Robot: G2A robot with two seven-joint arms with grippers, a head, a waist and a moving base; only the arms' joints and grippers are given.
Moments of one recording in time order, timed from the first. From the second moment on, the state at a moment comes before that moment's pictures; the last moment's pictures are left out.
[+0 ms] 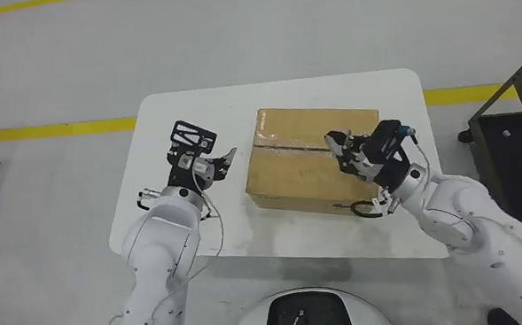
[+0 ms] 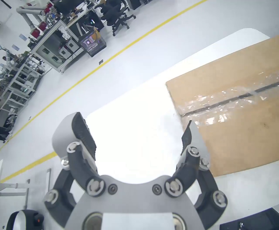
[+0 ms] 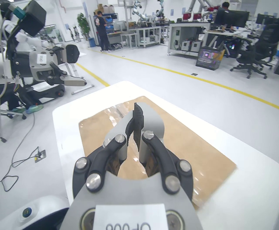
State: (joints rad) left arm 1.18 -1.45 -1.43 -2.10 1.78 -0.27 -0.73; right arm -0.90 -0.95 1.01 -1.75 -0.87 -0.37 0.08
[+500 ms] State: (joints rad) left arm 1.18 -1.45 -1.44 -2.10 1.78 -0.27 -0.73; right arm -0.74 -1.06 0.79 -1.50 -0.89 -0.30 0.05
